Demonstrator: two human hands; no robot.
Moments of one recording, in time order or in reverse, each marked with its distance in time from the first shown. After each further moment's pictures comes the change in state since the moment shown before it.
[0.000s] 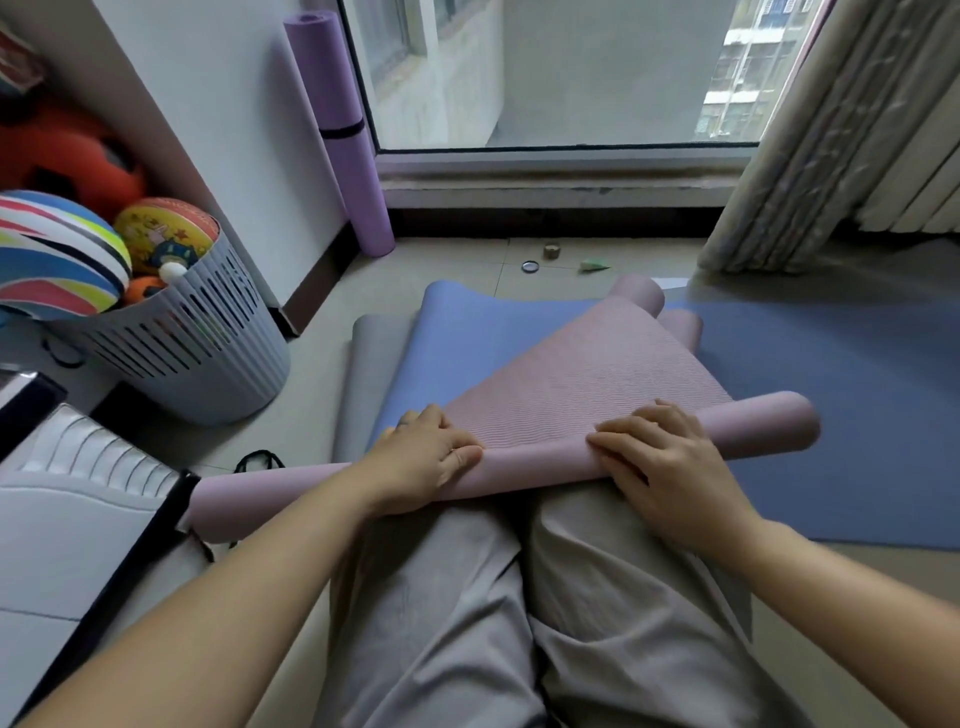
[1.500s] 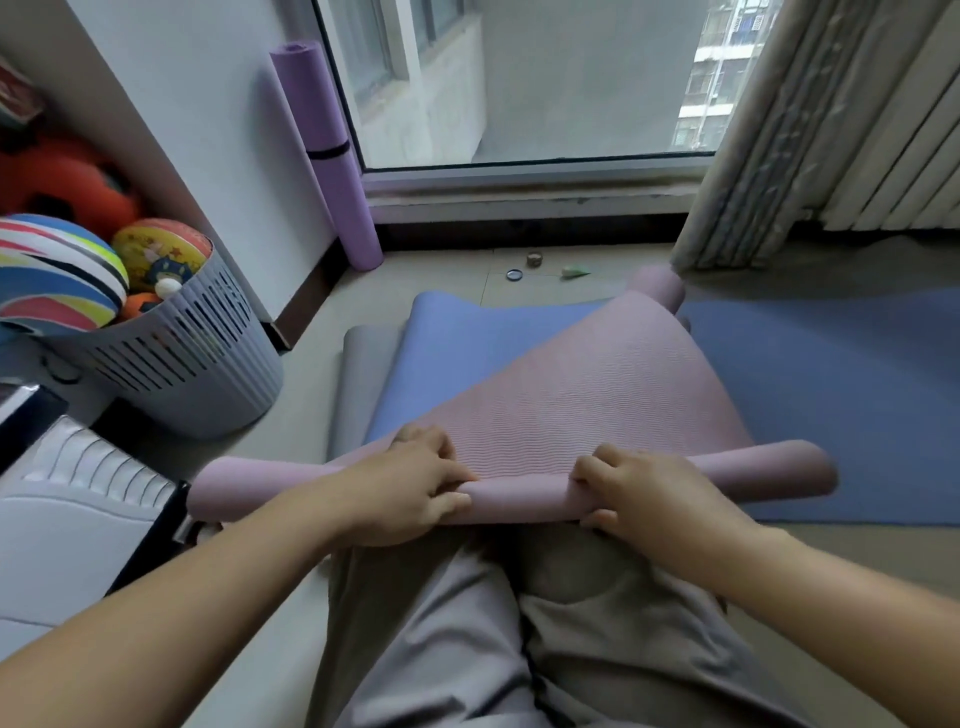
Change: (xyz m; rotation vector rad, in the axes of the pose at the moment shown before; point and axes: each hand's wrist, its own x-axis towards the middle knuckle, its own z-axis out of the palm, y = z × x) left_hand -0.057 0.030 -0.011 0.167 -0.124 0.202; right_hand -0.003 -0.066 -0.065 -0.191 -0.714 0.172
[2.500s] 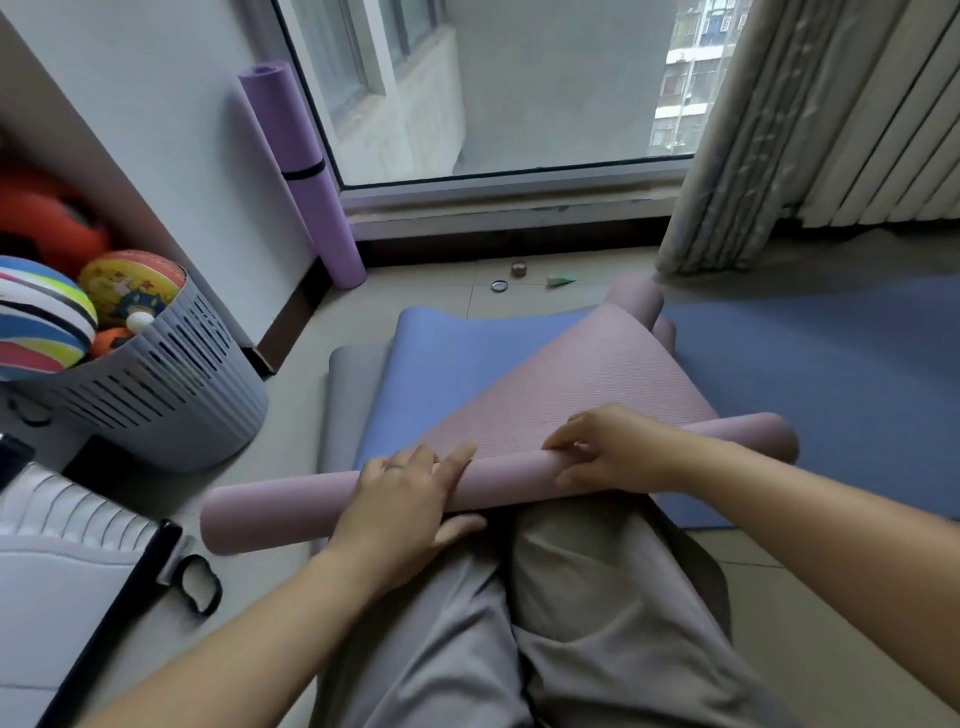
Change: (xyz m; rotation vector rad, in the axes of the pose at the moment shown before) left_hand 0.038 -0.008 0.032 0.274 0.411 -0.103; right_hand 0.064 0.050 -0.009 0.379 -0.047 -0.090
